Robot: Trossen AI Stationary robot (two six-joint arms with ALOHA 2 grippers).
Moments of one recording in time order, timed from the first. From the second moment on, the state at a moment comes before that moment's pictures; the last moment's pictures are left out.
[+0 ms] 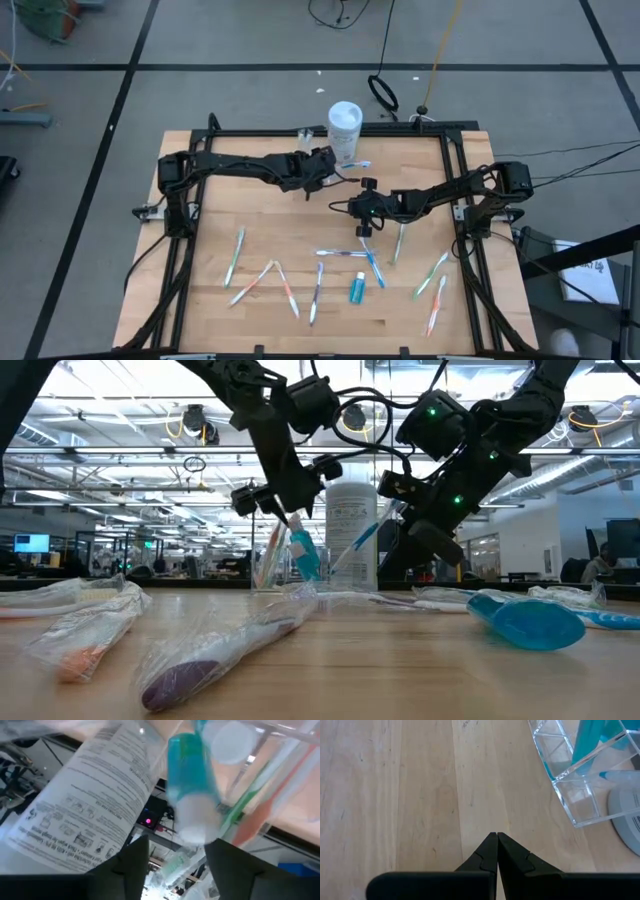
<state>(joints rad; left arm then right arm) 0.23 1.89 1.38 -0.44 -0.76 1.76 -0.06 1.65 0.69 0.18 0.28 -0.17</state>
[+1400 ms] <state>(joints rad) 0.35 1.69 1.22 -0.51 -0.27 0.47 -0.07 1.65 0.67 0.20 0.28 -0.18</state>
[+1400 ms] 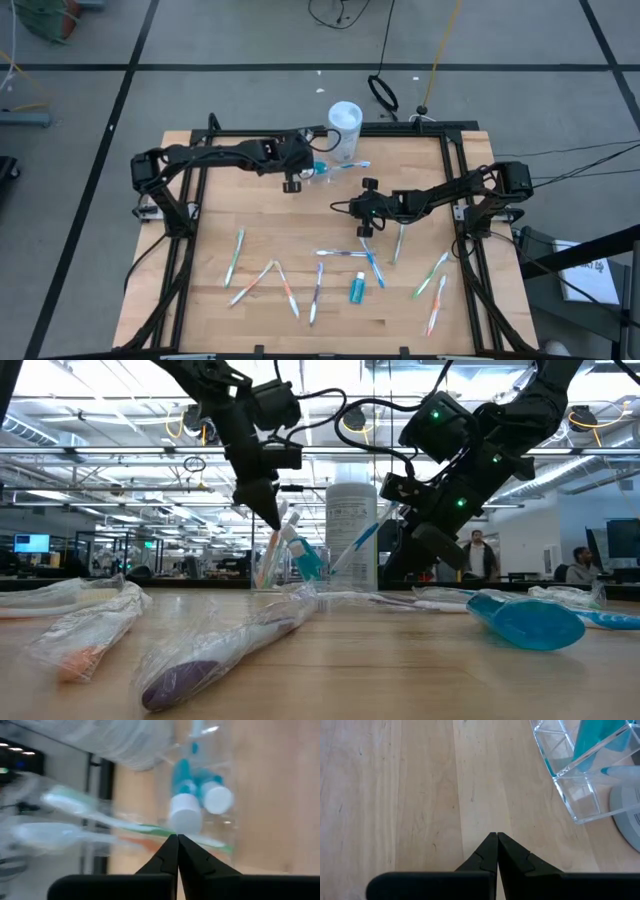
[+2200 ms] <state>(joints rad) 0.36 1.69 1.22 -0.48 -0.25 0.45 -0.07 1.65 0.67 0.20 0.28 -0.18</state>
